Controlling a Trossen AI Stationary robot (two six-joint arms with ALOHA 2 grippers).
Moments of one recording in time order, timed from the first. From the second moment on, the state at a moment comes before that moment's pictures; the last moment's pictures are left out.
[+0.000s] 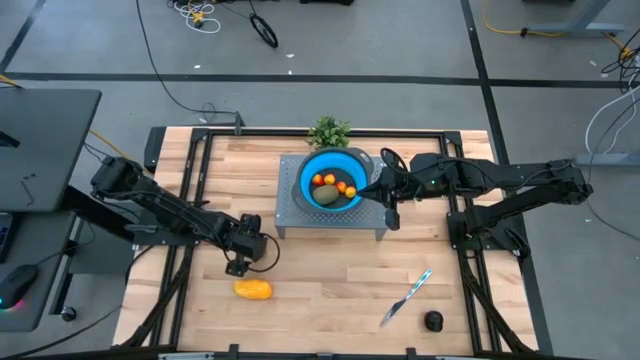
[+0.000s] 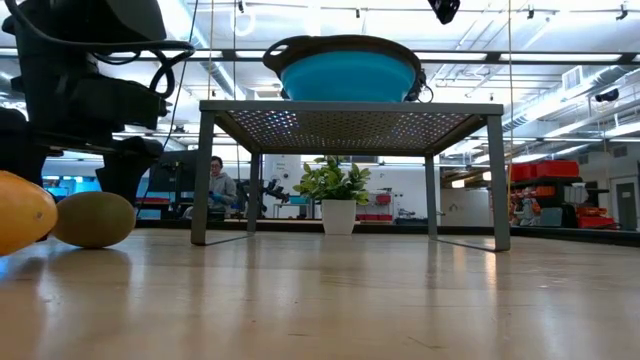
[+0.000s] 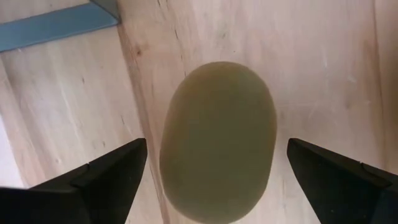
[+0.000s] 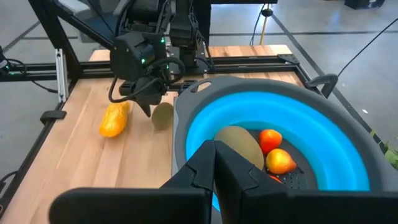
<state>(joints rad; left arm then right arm) -0.37 1.39 0.64 -0.55 -0.14 -0.15 0.05 1.14 1.13 -0.42 0.09 0.04</state>
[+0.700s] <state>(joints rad) -0.37 1.39 0.64 -0.55 -0.13 -0.19 0.05 1.14 1.13 -0.42 0.09 0.04</state>
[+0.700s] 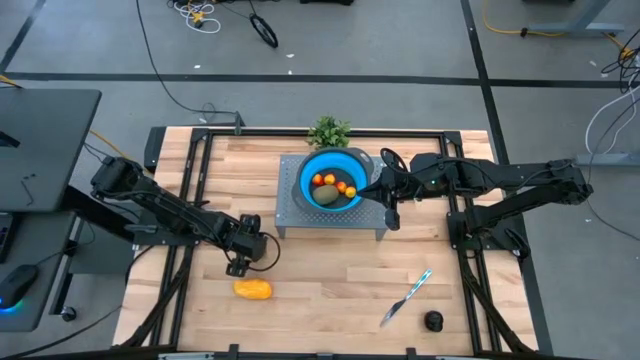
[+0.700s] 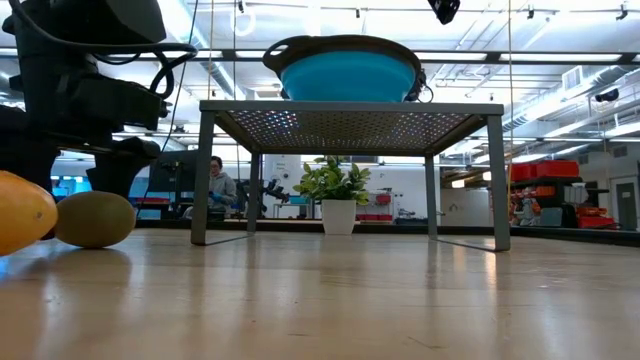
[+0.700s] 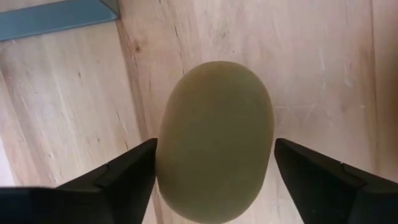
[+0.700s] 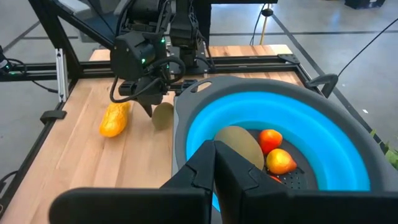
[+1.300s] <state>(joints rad) -0.37 1.39 0.64 -0.55 -0.11 -0.18 0.05 1.14 1.13 -0.42 0.09 0.04</state>
